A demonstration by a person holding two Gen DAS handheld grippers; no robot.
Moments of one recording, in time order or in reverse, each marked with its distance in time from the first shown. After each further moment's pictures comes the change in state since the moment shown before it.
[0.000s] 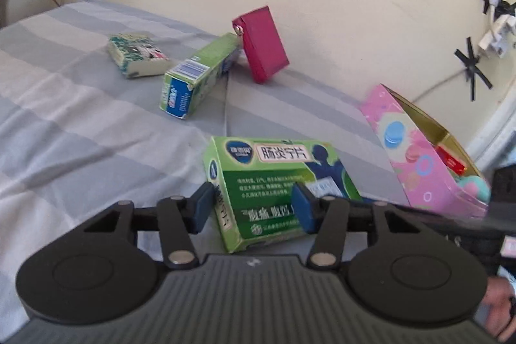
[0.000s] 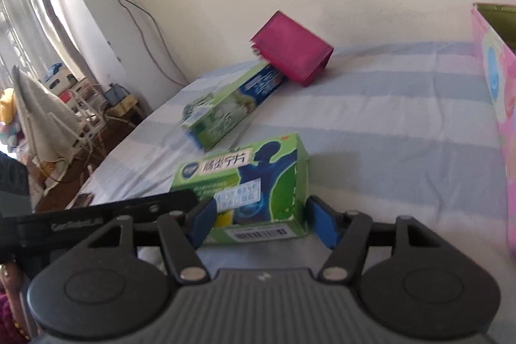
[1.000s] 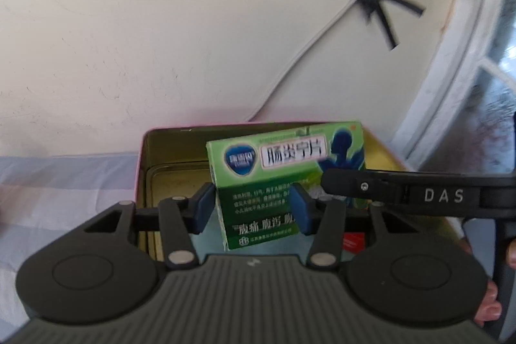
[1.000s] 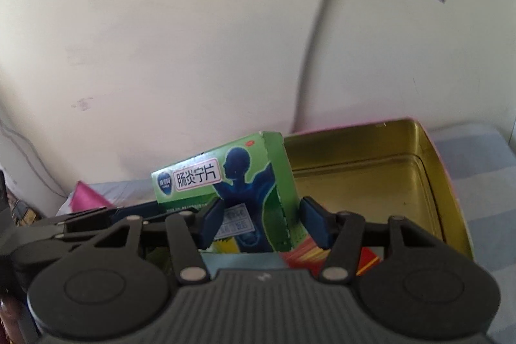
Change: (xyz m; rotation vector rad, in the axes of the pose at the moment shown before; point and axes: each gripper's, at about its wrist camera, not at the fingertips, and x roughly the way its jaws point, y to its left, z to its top) left arm 0.179 -0.301 0.081 0.392 0.090 -0.175; right arm -0.140 -0.264 0.138 0.235 -0.134 -0.337
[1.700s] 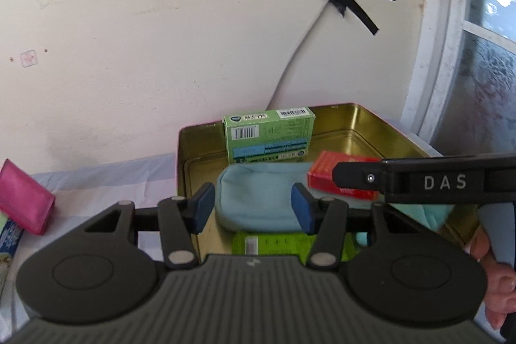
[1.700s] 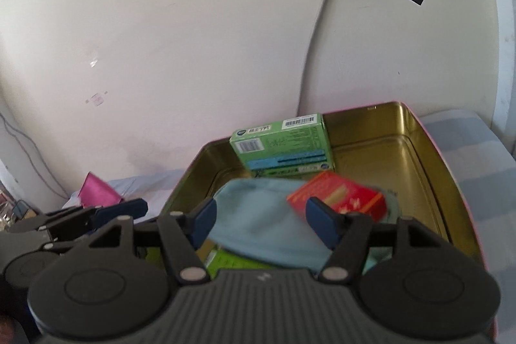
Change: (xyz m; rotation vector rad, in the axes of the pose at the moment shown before) left arm -0.092 -0.023 -0.045 0.147 -0.083 0.119; right arm -0.063 0.047 -0.071 -0.015 -0.090 -0.022
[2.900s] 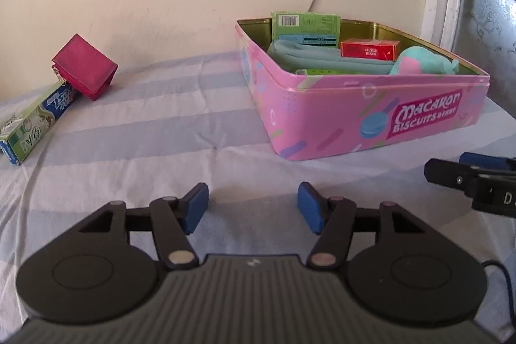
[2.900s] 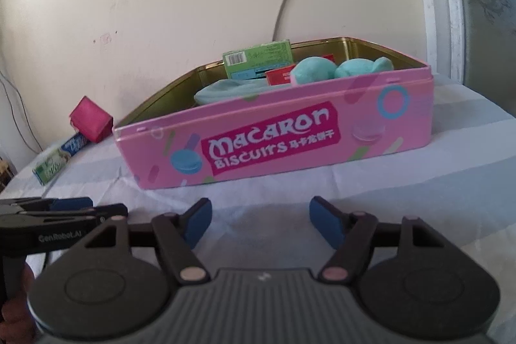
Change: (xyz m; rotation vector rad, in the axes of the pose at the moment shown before) left arm -0.053 0.029 -0.149 -0.044 0.052 0.089; right arm -0.058 0.024 -0.171 -0.067 -0.088 -0.171
